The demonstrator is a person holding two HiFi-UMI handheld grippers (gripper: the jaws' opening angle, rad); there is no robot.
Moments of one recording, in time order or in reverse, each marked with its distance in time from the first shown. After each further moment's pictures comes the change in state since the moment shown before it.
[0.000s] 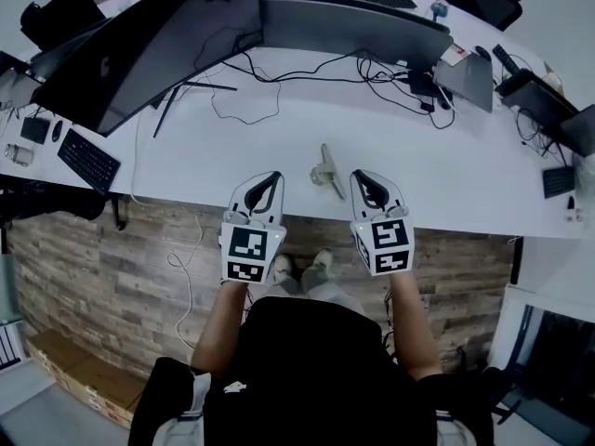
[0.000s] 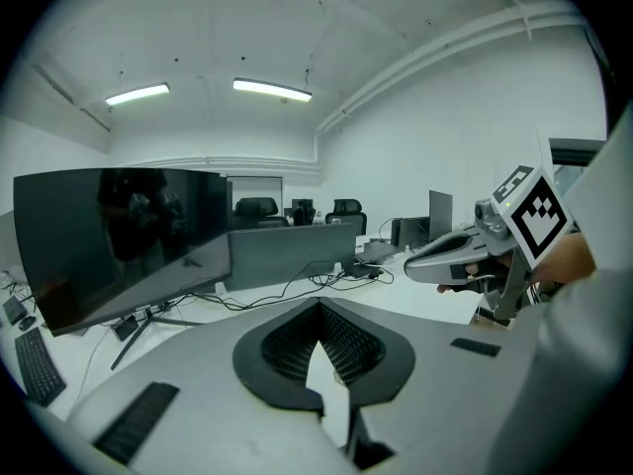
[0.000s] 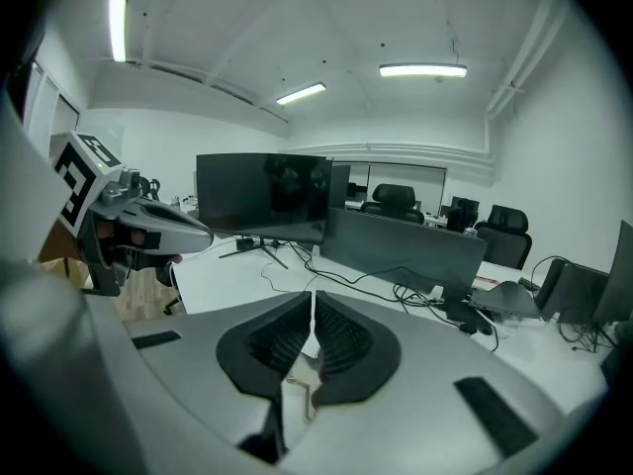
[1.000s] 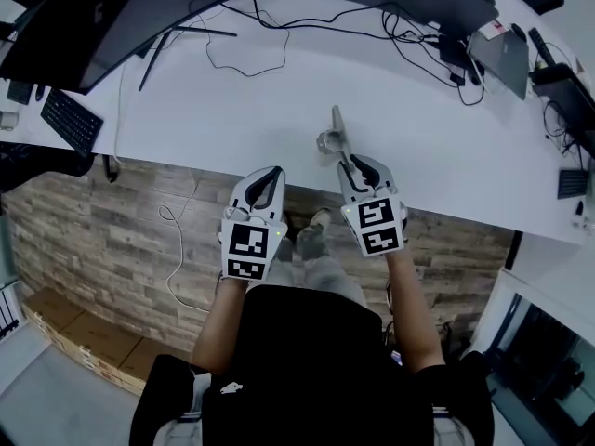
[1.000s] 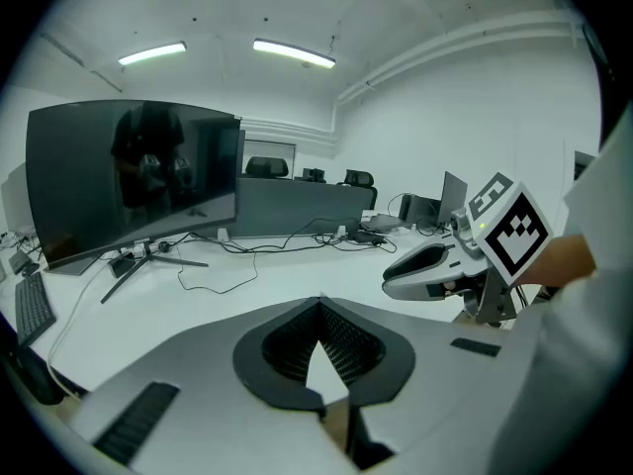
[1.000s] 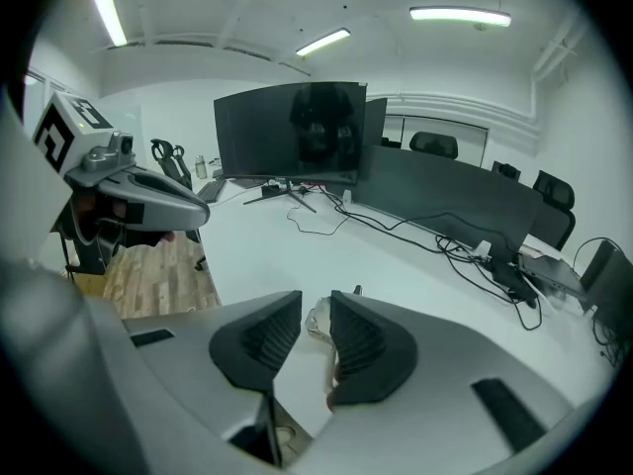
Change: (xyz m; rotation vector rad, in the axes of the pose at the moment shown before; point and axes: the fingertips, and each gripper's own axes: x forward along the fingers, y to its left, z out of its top) left arm 0.024 -0.007 -0.100 -0.126 0.172 0.014; right arm 0.071 0.035 -0.103 -0.048 0.263 0.176
